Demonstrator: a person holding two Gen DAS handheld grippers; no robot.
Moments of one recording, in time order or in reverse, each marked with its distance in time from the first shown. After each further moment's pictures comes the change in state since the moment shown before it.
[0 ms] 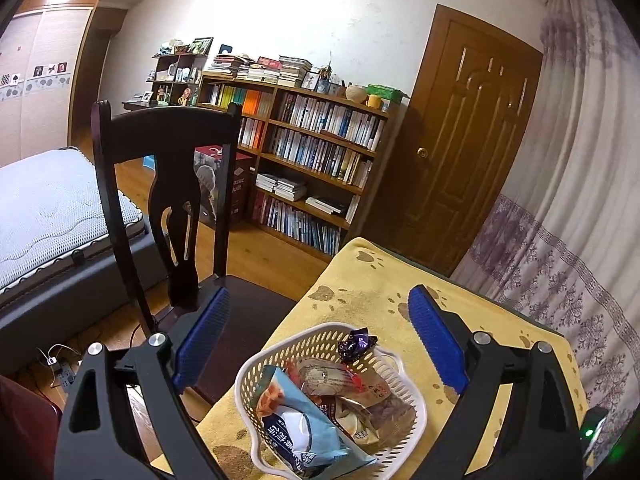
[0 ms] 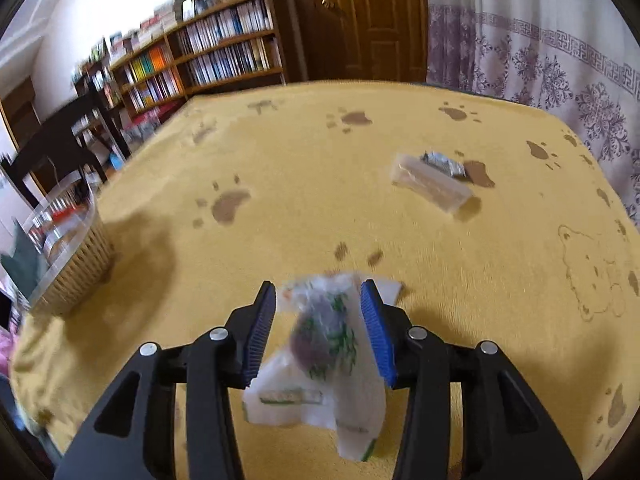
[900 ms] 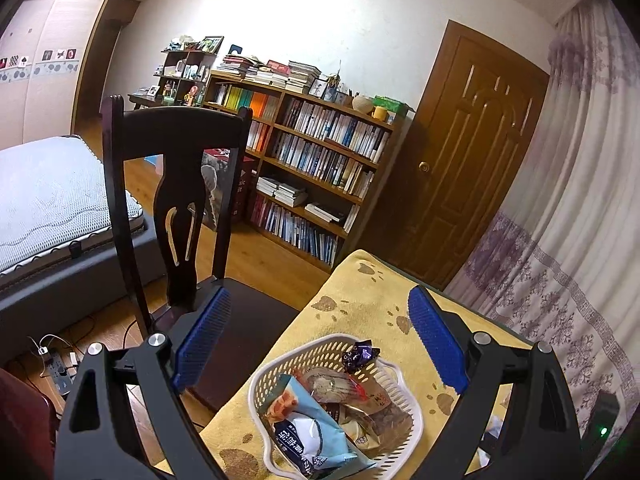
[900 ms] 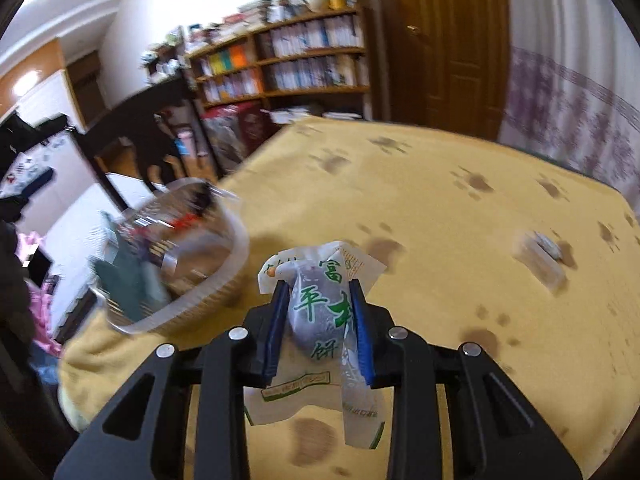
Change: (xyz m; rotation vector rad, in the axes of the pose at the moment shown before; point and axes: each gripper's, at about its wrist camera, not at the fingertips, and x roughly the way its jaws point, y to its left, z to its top) left arm -0.012 0.021 0.008 -0.066 -0.027 -0.020; right arm -0.047 0.114 0.038 -0.162 -0.085 0.251
